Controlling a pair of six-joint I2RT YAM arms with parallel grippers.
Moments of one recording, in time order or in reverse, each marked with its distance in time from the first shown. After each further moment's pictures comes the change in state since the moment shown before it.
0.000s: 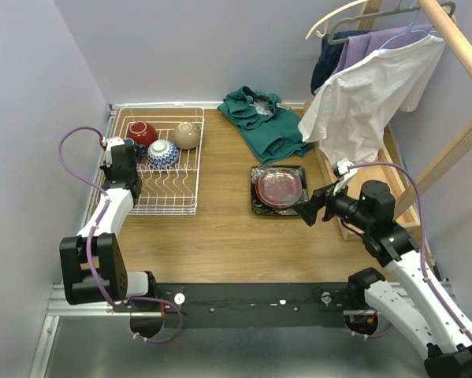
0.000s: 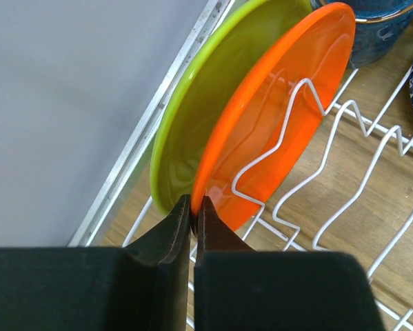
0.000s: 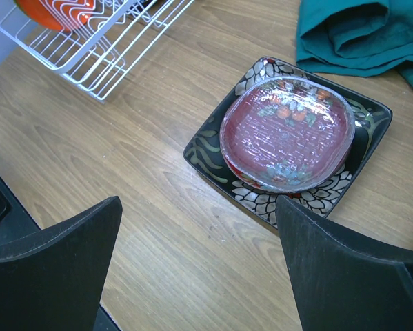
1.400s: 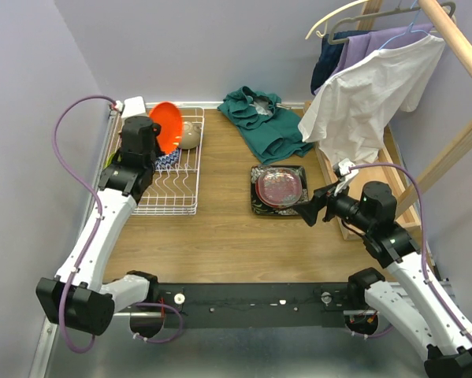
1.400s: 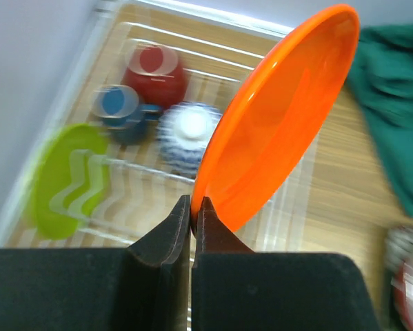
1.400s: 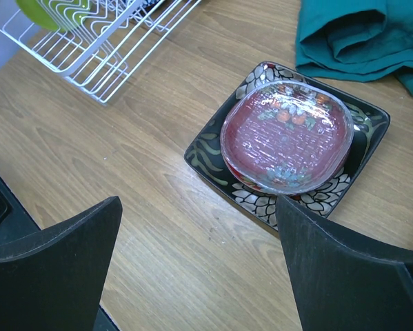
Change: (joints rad) left arm -0.314 -0.187 0.378 -0.290 0.087 -0.169; right arm 0.000 -0.014 0.000 0.001 -0.001 -0.001
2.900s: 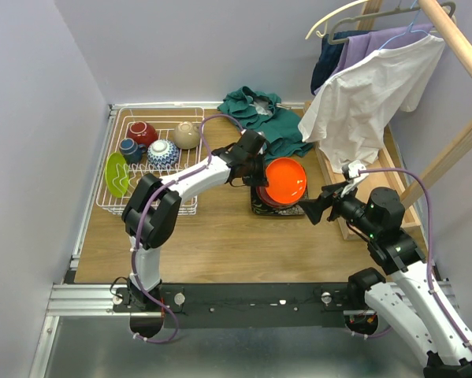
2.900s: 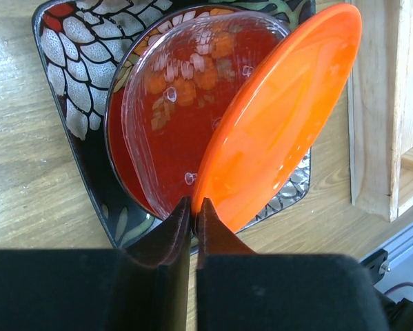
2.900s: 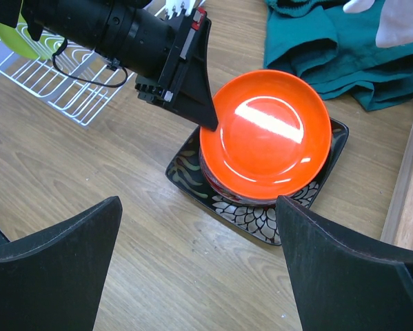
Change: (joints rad) left arm -0.496 0.786 0.300 0.046 0.595 -0.445; right arm 0.000 -0.076 -0.005 -0.001 0.093 -0.004
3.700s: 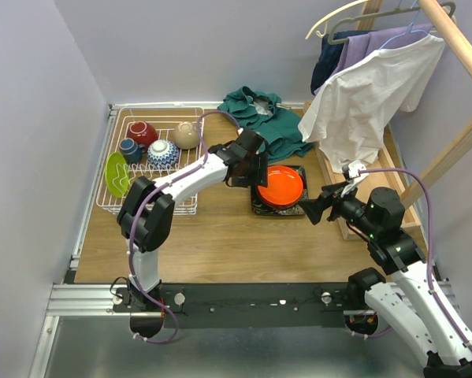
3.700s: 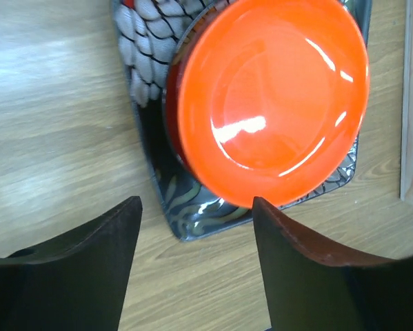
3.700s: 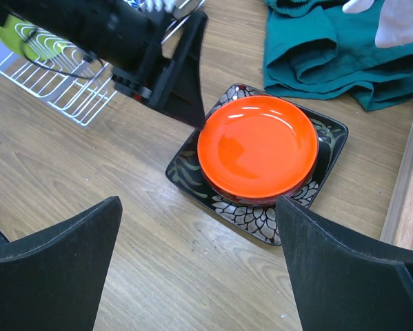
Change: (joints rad) left arm 0.000 -0.032 0.030 -0.160 -0.091 0.070; right arm 0.000 0.000 0.000 0.000 0.001 0.000
